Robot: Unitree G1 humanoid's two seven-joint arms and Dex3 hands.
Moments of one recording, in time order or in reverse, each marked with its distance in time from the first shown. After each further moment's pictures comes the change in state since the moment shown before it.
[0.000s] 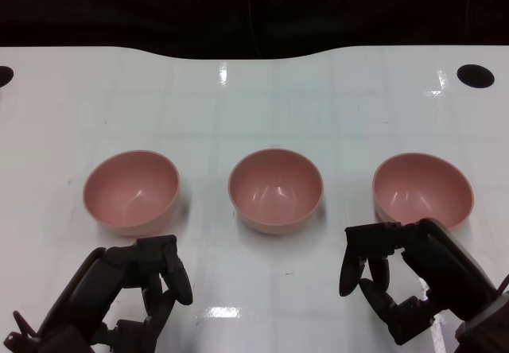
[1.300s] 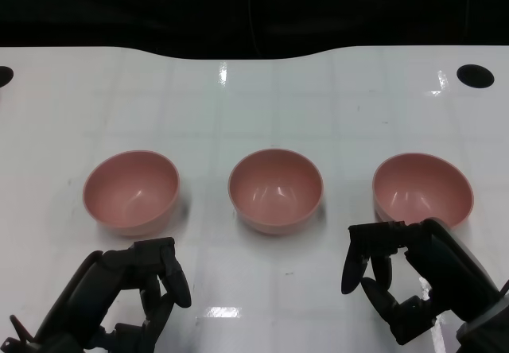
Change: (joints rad) left arm 0.016 -0.005 0.009 -0.007 0.010 -0.030 0.011; right arm 0.006 0.000 -0.006 0.001 -0.016 -0.008 -0.035
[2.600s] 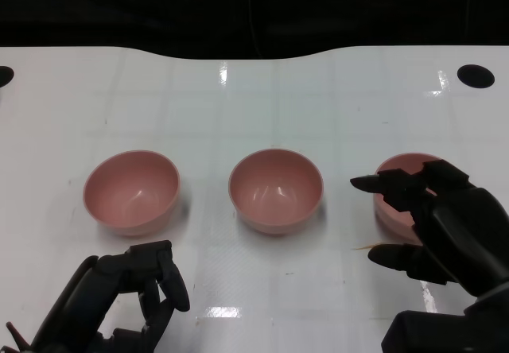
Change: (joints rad) left arm 0.034 -0.004 0.006 -0.038 -0.010 -0.010 0.010; right arm 0.030 -0.062 -0.001 -0.298 -0.547 0.492 -0.200
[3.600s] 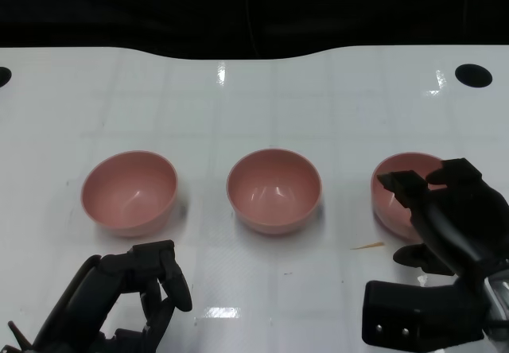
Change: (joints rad) left arm 0.005 -0.002 -0.003 -0.022 0.008 0.026 0.000; right arm -0.124 -0.034 0.160 0.112 -0.212 0.385 0.100
